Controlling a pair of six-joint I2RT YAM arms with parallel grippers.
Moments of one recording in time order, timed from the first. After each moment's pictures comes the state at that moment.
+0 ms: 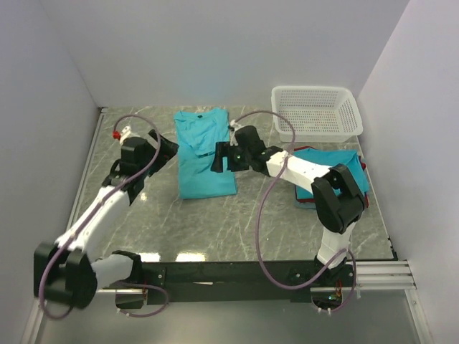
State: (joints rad) left arm -0.22 1.17 0.81 -0.11 -0.07 -0.88; right arm 0.62 1.82 1.27 -0.16 -0.21 0.48
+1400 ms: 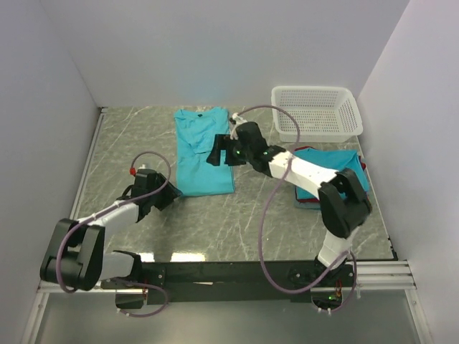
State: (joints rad) left arm -0.22 1.24 0.43 0.02 0.07 -0.92; right arm 0.64 1.81 1.31 -0.08 -0.21 0.54
